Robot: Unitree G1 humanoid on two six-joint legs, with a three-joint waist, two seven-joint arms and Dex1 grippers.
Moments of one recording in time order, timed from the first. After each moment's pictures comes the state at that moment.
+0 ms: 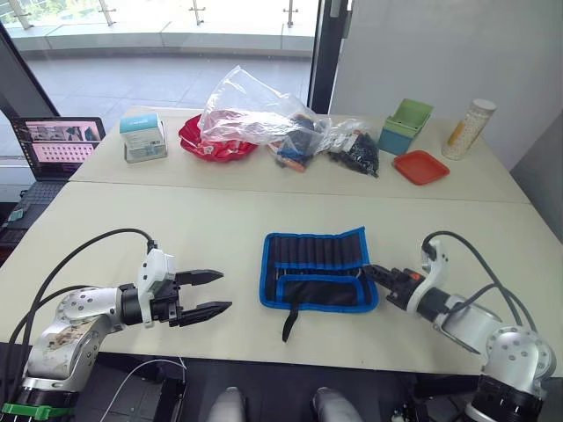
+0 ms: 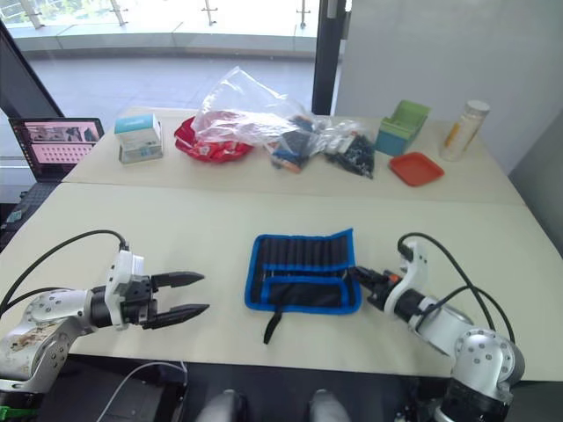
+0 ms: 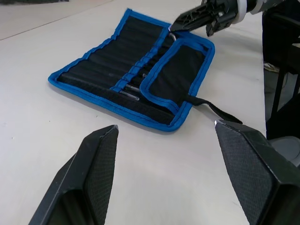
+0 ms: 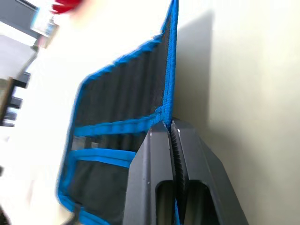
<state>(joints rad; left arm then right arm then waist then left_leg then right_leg) -0.04 0.75 0.14 -0.19 -0.56 0.30 -1.20 -0.23 -0.25 -0.57 -0.35 1.05 1.32 0.14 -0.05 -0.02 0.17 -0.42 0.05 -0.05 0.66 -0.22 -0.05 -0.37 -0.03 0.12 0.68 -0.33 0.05</state>
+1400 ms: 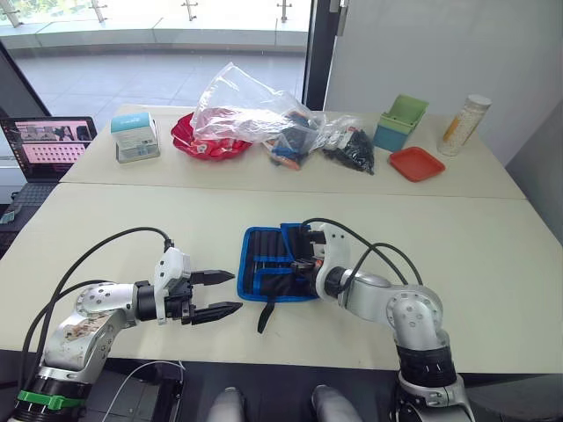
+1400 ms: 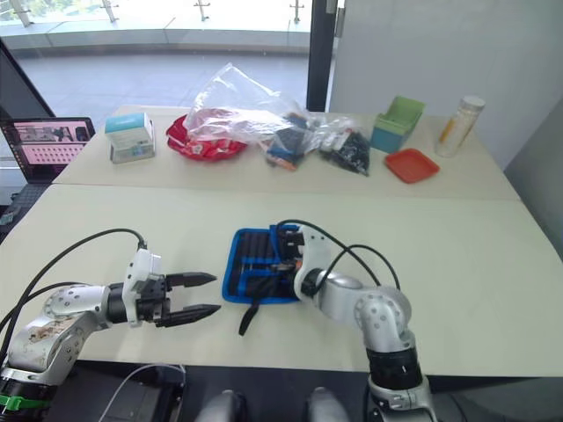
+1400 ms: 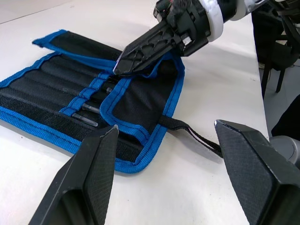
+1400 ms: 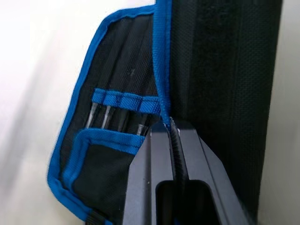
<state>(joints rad) -0.09 0.74 0.06 -0.18 -0.55 0.31 -1.18 -0.42 -0.14 0.10 -0.30 0.91 1.18 -0.32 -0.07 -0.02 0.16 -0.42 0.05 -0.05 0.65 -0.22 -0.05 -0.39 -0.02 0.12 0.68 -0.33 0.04</state>
